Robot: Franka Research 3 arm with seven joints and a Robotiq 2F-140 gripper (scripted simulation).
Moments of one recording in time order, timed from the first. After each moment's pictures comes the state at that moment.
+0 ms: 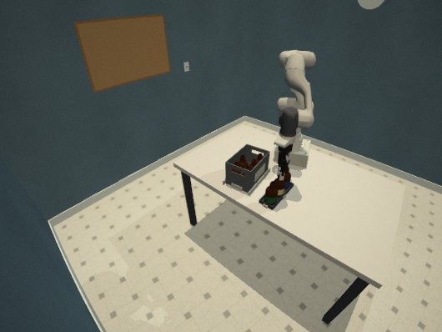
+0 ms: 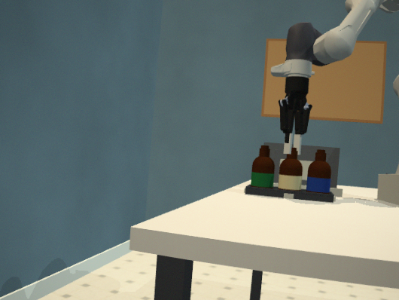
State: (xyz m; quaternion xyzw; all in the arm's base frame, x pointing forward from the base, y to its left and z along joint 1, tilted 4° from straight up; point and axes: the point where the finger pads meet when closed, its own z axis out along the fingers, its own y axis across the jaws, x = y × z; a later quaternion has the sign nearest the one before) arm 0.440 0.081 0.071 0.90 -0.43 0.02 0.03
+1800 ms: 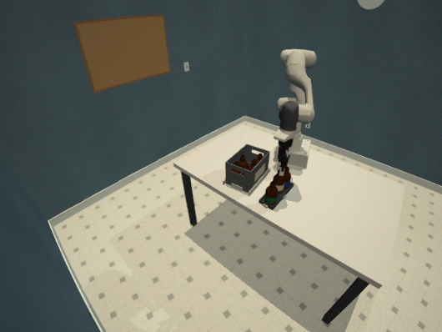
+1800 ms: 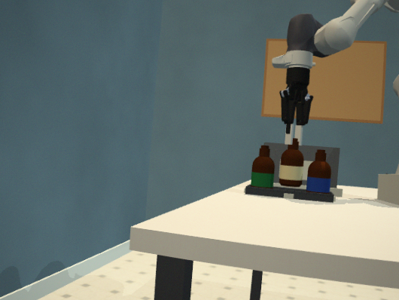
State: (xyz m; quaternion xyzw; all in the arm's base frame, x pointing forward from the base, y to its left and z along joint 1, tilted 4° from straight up) arm 0.438 0.078 0.102 0.90 -0.44 0.02 0.03
